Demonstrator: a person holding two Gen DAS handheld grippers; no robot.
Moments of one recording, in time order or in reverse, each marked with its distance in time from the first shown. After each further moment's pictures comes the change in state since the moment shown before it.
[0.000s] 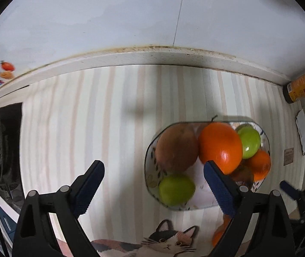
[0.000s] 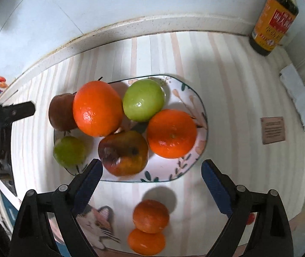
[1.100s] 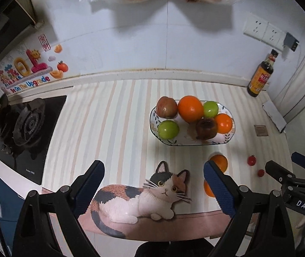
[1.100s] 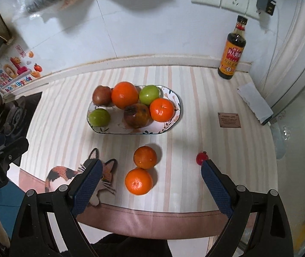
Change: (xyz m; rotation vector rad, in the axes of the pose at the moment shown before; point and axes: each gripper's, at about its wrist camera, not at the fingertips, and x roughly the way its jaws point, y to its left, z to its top) left arm -0.159 -0.015 -0.194 -0.008 -0.332 0.026; right arm -0.166 0.000 -0.155 -0.109 -0.278 -0.019
